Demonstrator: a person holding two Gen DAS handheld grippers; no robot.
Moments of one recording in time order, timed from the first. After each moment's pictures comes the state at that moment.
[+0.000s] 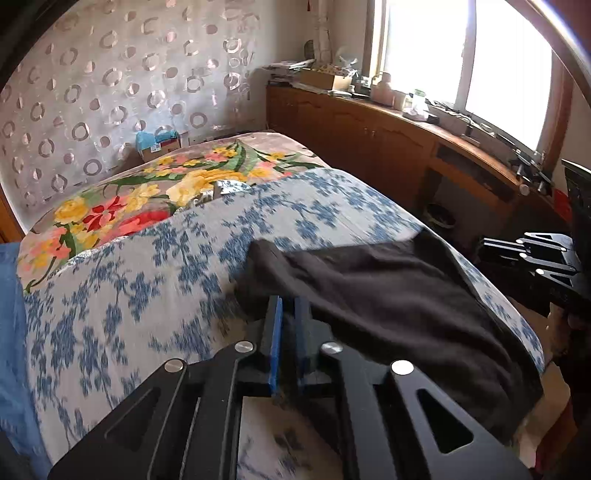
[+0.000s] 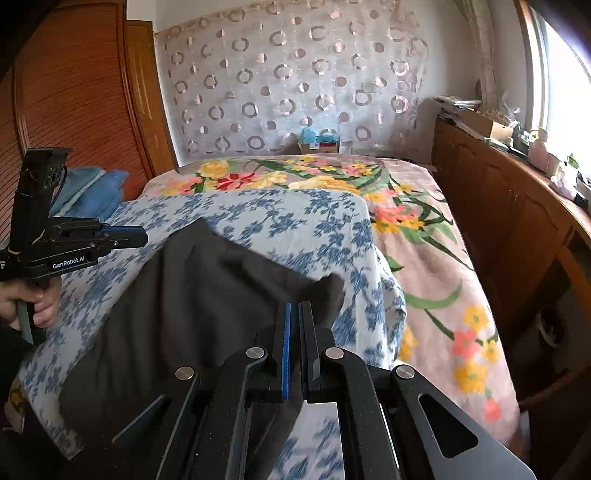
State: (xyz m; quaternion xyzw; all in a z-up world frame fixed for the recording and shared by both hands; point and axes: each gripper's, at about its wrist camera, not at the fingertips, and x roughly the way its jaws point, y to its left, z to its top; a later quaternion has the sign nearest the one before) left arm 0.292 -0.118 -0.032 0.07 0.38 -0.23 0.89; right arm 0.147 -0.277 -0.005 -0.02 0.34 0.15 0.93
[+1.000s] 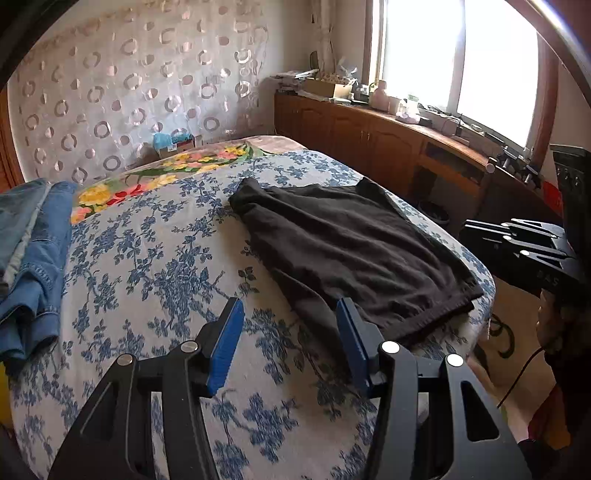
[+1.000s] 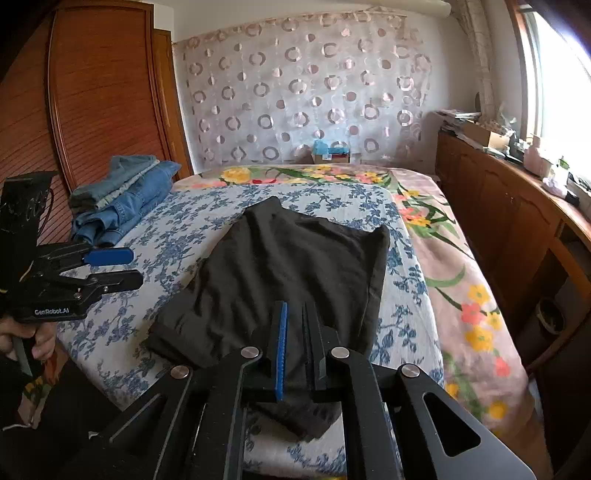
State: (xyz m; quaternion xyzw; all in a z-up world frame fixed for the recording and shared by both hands) left arm 0.139 -0.091 -0.026 0.06 0.36 -0.20 0.91; right arm 0.037 -0.255 -0.003 -0.02 0.31 0.15 0.94
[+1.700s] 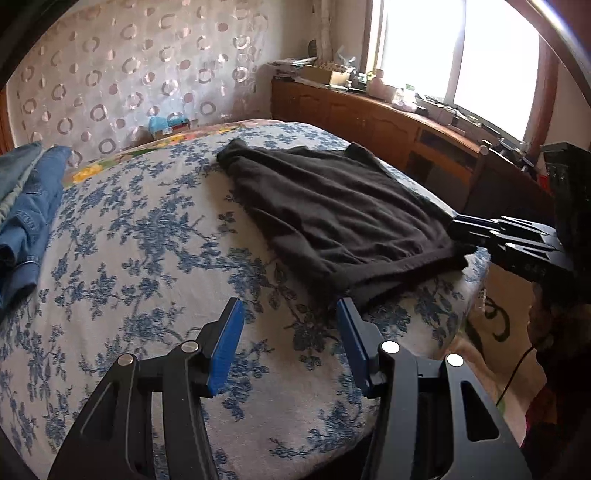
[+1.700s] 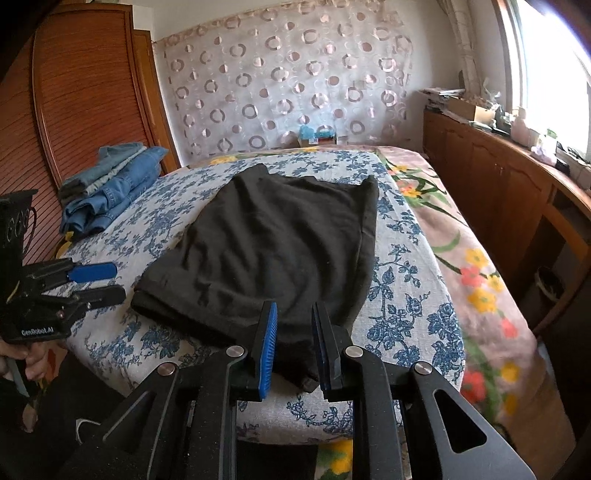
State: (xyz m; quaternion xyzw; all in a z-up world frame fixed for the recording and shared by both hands) left arm 0.109 -0.097 -0.066 0.05 0.38 -0.22 0.90; right arm 0.026 -0.260 -0.040 0.01 0.34 0.13 0.93
